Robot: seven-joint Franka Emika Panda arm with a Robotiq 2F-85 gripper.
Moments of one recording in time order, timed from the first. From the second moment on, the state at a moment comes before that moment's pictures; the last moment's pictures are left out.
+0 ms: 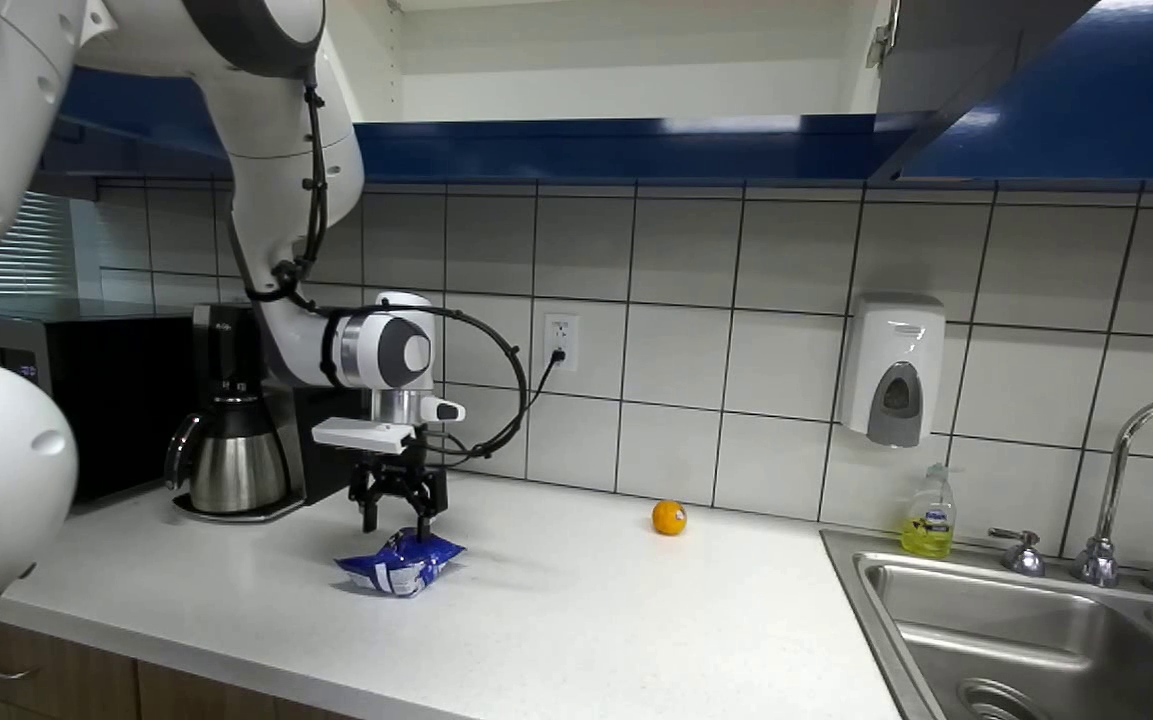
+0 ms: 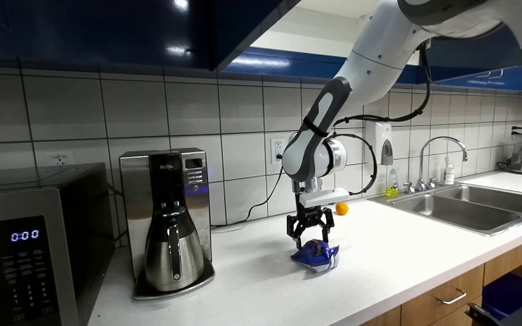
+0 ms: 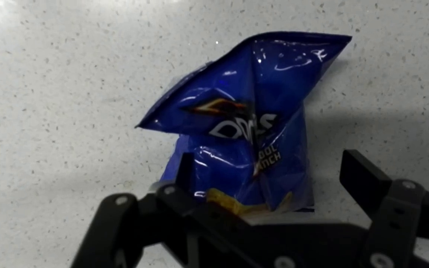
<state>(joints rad) 0.13 0.40 0.01 -2.15 -0.05 2.44 0.19</state>
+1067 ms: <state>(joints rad) 0.15 0.40 0.00 -2.17 -0.07 2.44 0.23</state>
